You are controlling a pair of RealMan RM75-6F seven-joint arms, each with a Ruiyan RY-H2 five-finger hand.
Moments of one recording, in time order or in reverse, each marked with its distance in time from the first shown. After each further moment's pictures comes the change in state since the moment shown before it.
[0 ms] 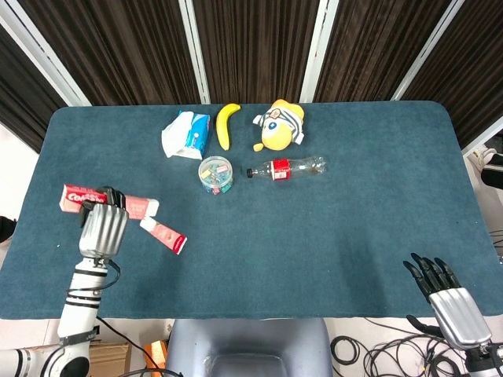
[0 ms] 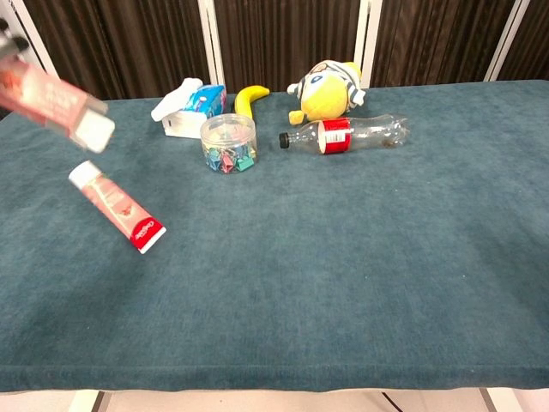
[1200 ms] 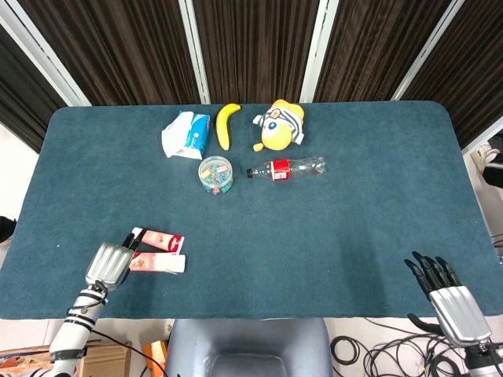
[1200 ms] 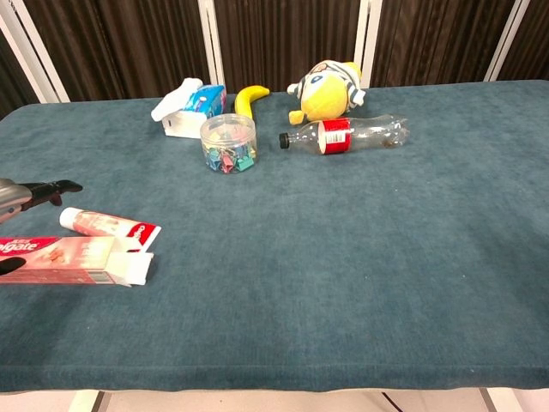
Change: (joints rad) left arm 0.192 -0.008 0.044 0.070 -0.016 -0.432 -0.847; right arm 0.004 0.003 0.009 -0.016 0.029 -0.017 -0.020
